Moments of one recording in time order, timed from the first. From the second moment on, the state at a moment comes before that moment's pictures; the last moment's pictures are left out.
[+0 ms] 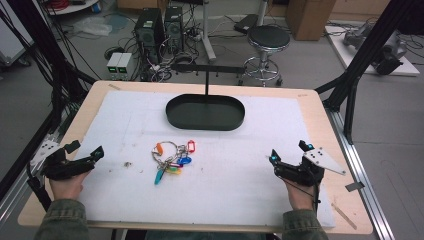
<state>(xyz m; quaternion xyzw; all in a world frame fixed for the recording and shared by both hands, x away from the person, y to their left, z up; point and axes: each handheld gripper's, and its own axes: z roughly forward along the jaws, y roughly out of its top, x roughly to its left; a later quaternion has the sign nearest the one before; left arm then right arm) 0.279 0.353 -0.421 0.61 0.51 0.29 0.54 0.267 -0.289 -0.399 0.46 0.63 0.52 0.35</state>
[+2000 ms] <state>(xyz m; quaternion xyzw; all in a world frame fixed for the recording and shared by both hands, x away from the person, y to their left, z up) 0.295 0.291 -0.394 0.70 0.44 0.25 0.51 0.267 -0.285 -0.402 0.46 0.64 0.51 0.35</state>
